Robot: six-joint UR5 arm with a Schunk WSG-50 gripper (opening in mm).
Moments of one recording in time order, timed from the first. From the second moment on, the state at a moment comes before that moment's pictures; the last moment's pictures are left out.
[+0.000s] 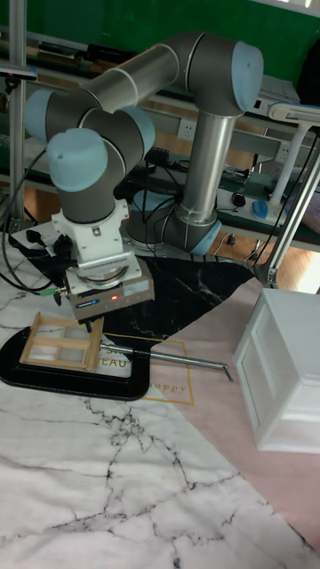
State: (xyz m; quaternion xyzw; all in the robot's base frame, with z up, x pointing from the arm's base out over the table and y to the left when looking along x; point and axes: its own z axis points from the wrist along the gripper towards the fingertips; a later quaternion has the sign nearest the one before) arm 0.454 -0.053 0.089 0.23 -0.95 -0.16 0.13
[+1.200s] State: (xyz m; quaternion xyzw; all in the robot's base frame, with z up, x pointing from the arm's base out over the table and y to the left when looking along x) arm 0.482 -0.078 0.027 0.39 -0.91 -0.12 0.05
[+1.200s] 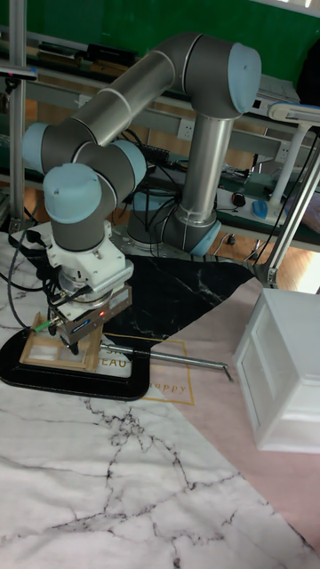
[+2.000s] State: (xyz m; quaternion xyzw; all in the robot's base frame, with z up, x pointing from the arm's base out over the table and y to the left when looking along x) arm 0.489 -0.096 0.021 0.44 -0.89 -0.09 0.05
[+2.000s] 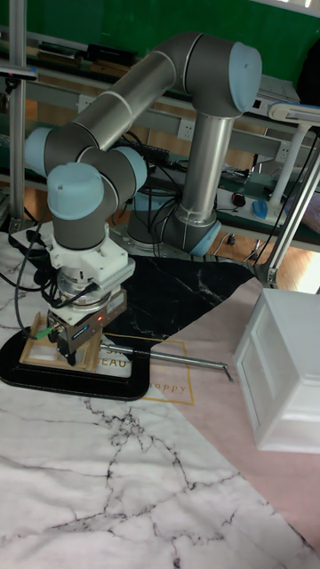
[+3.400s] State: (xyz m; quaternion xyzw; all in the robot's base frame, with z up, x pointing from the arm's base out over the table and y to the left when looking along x) arm 0.459 -0.112 0.021 0.41 -0.89 -0.14 0.13
